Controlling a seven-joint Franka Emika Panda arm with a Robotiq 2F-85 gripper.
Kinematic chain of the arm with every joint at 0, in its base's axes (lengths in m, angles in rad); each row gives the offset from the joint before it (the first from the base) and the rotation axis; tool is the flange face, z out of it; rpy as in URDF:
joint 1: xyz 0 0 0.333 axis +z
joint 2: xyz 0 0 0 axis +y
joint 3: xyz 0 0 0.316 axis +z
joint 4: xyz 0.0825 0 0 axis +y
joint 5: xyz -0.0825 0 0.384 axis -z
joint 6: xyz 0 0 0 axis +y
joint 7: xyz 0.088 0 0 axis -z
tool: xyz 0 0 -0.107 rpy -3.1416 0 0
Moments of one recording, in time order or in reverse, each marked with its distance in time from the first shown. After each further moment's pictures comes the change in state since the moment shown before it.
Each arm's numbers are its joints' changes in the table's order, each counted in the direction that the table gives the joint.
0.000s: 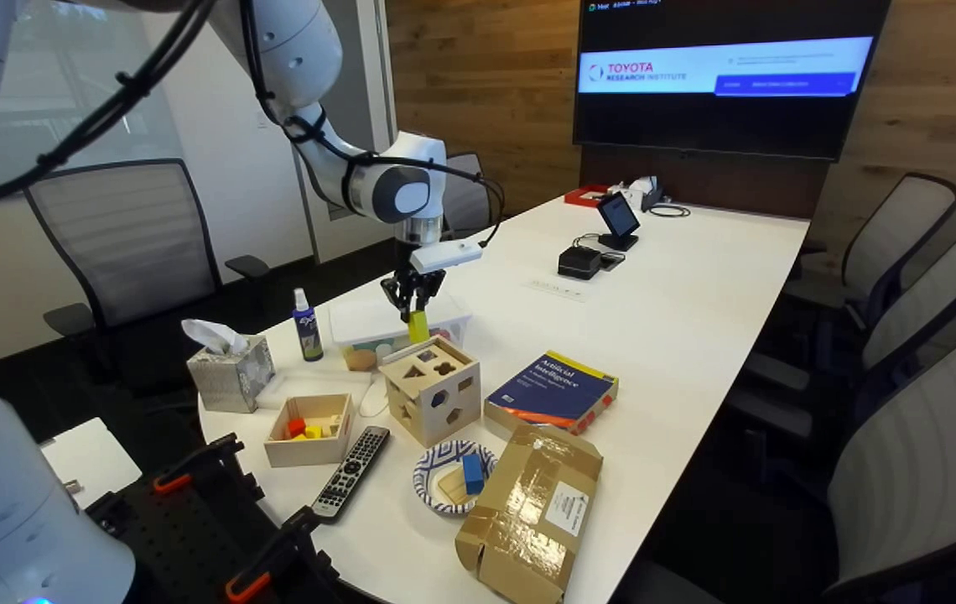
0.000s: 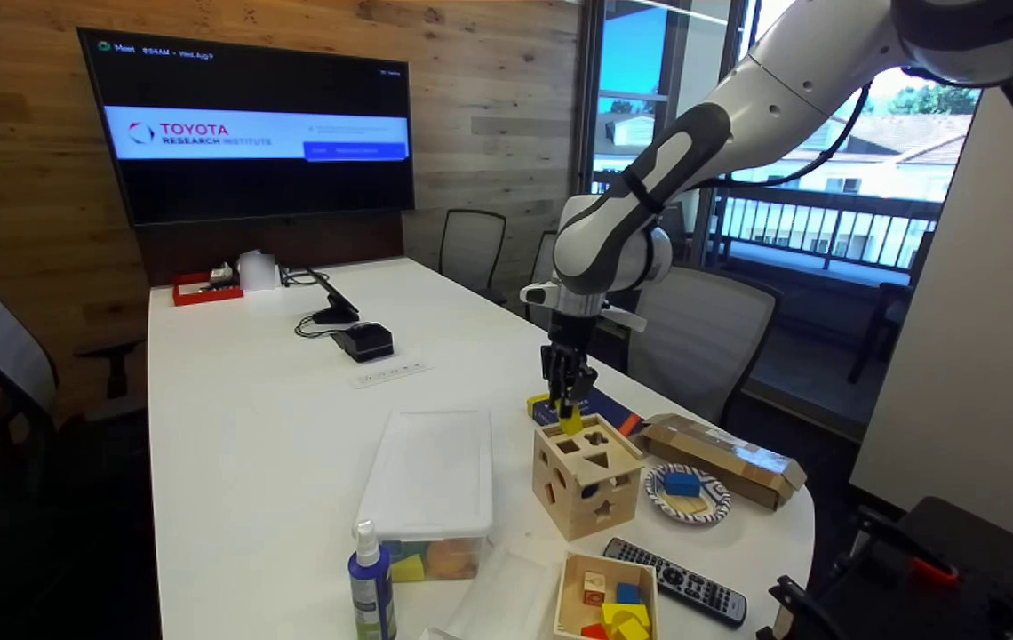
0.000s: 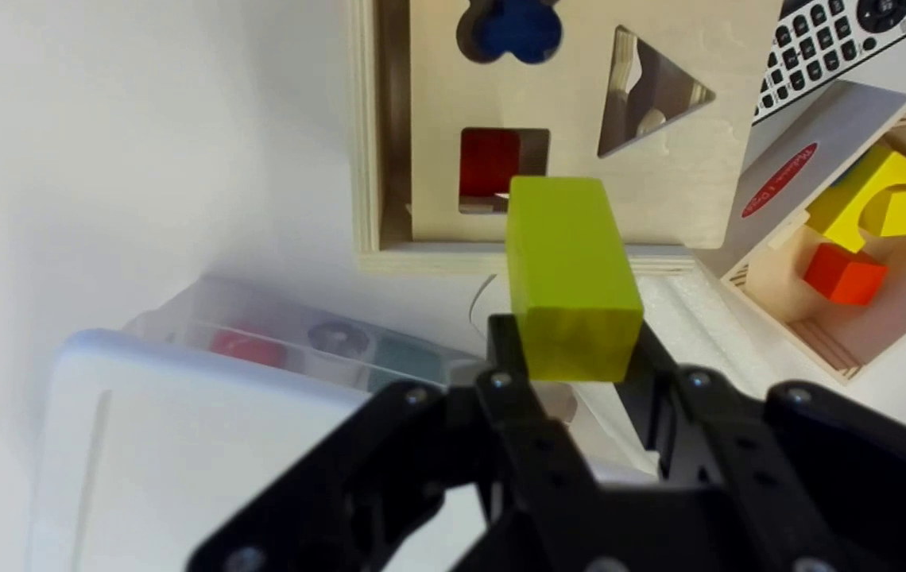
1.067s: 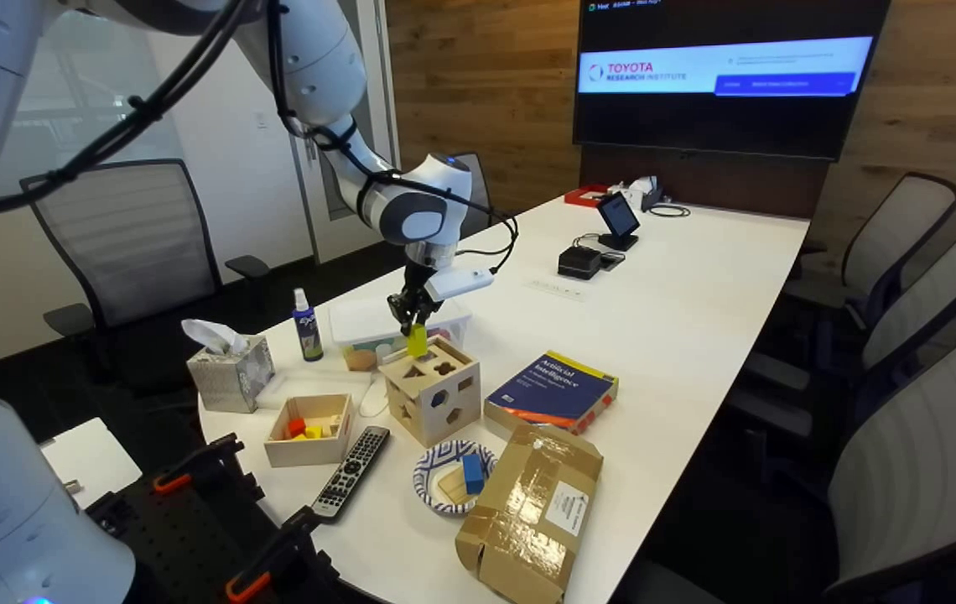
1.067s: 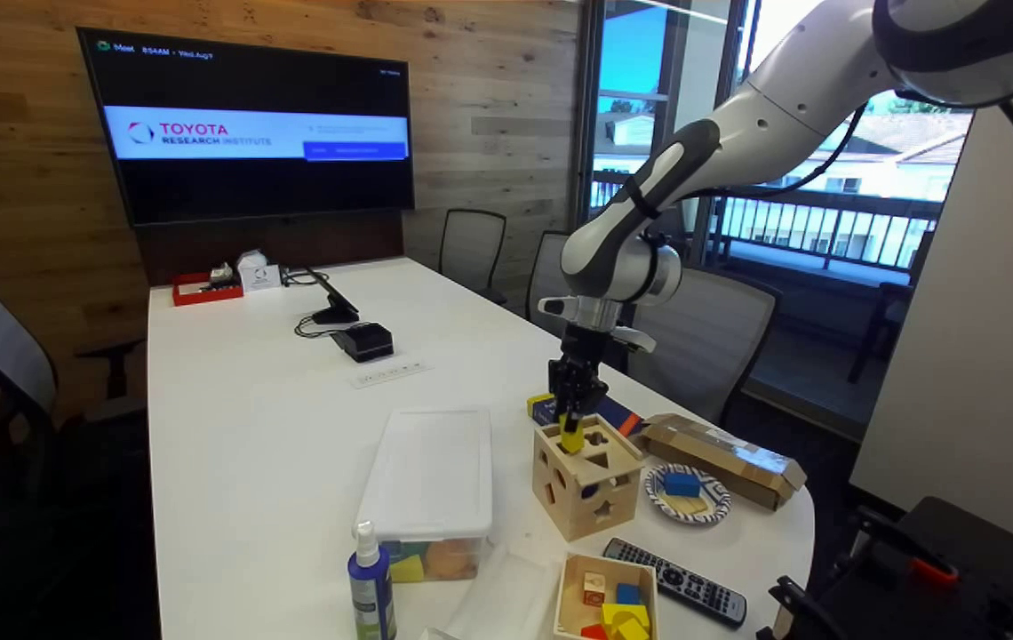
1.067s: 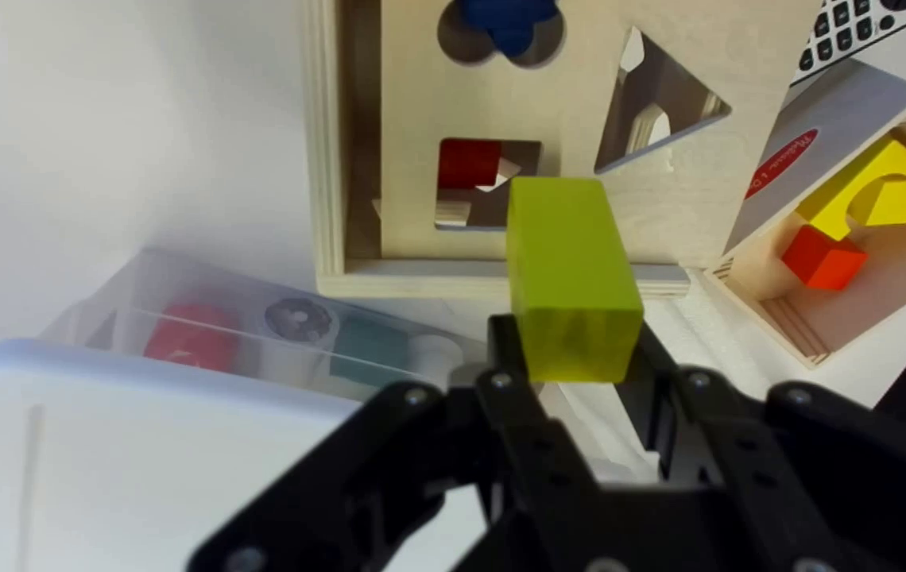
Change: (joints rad) arm -0.095 0.061 0.042 -0.005 -0.202 0.000 -0.267
